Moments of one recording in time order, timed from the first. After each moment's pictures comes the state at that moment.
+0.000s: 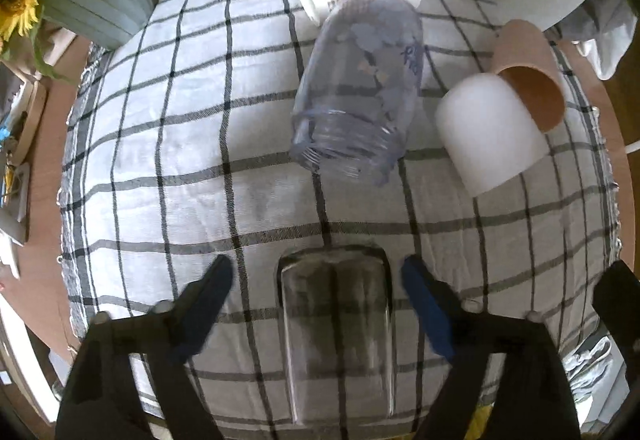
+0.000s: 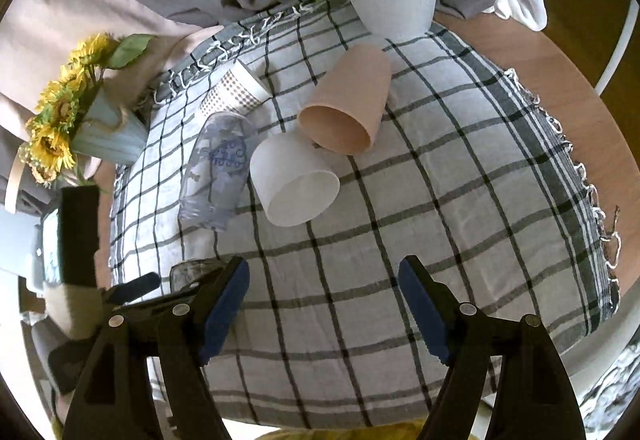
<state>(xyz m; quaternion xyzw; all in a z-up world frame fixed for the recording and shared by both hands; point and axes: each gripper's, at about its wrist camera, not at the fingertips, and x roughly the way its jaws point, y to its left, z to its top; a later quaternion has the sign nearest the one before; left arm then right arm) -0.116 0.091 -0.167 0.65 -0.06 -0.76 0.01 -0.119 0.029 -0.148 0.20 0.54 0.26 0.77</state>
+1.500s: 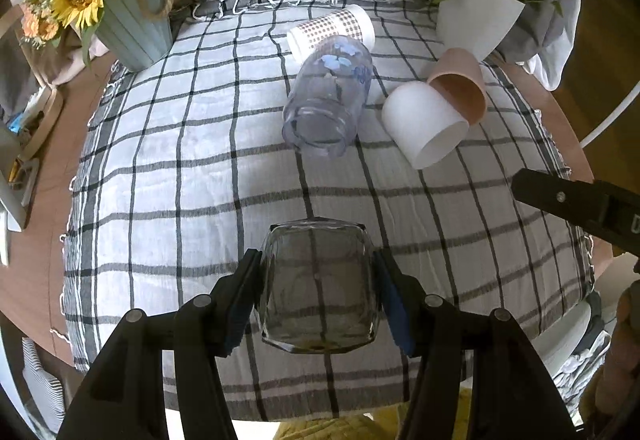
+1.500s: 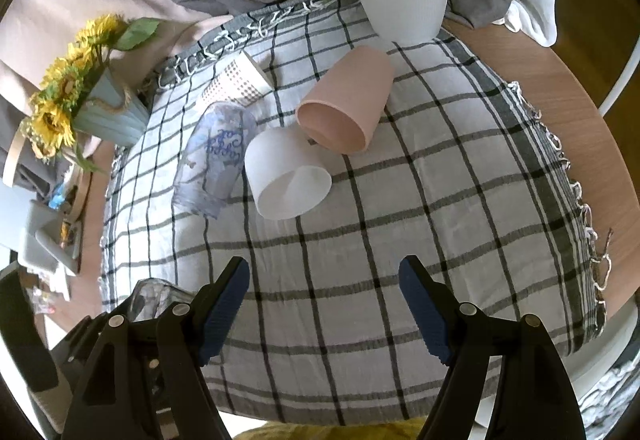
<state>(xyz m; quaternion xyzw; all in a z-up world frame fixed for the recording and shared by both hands) -0.027 0.087 -0.122 0.55 -0.03 -0.83 -0.01 -0.118 0.025 -0.147 0.18 0.53 0.26 0.79</state>
